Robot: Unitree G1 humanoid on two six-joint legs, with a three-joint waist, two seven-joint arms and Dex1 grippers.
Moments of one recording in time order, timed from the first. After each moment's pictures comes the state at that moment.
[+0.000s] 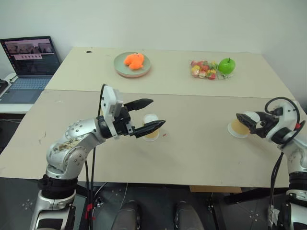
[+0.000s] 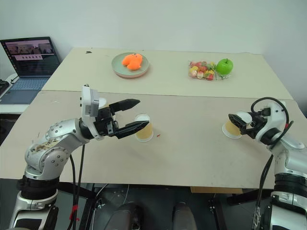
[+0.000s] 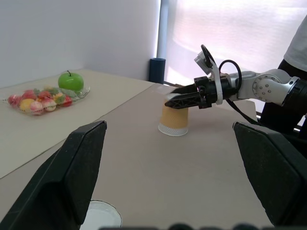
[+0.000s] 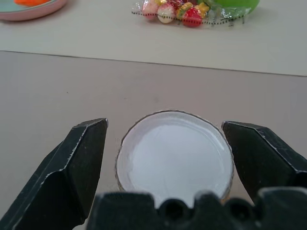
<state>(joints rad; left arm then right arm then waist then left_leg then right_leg) -0.43 0.51 0.04 -0.41 -0.72 0.59 -0.78 -0.45 -0.72 -0.38 0.44 0.39 0.35 0.76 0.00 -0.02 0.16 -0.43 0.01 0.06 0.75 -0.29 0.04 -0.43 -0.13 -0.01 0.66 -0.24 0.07</state>
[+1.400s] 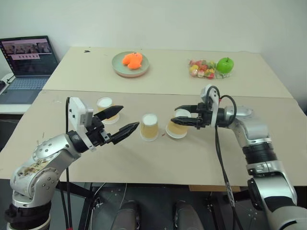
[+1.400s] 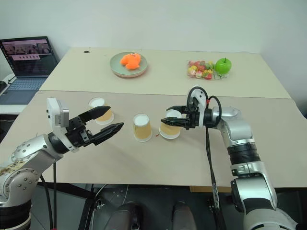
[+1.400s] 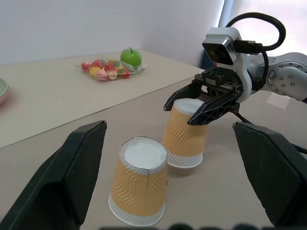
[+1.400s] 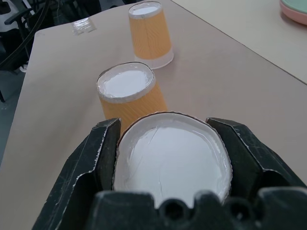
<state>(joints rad) -0.18 0.63 0.25 -0.58 -0.84 0.65 -0.60 -0.78 -0.51 0.09 0.37 0.37 0.41 1.20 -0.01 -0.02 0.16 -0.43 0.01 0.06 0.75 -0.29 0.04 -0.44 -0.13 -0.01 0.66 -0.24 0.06</state>
